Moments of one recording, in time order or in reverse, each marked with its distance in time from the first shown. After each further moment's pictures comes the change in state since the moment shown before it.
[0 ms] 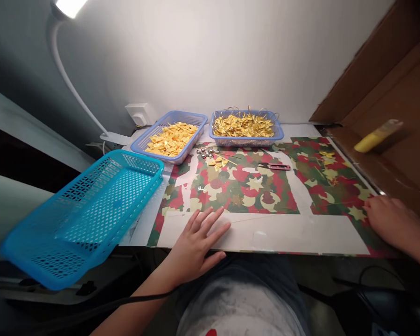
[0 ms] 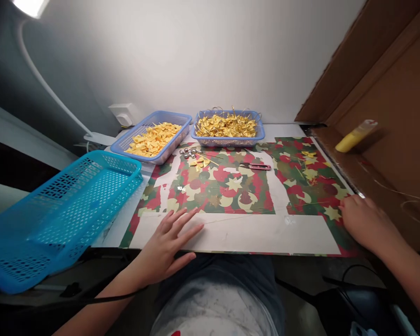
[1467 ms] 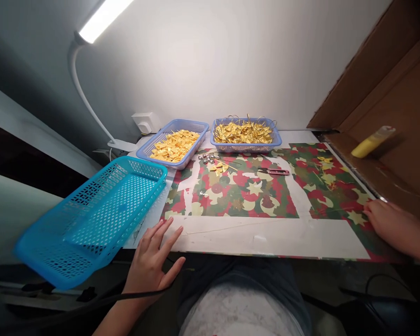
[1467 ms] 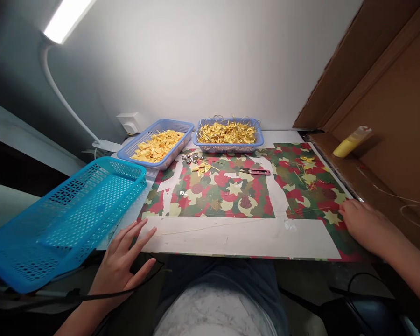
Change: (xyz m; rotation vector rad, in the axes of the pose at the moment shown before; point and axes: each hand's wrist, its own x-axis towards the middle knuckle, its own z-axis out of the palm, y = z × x) left_hand -0.077 -0.027 -0.012 0.183 0.185 -0.279; right_hand -0.003 -0.004 -0.022 0.228 0.058 -0.160
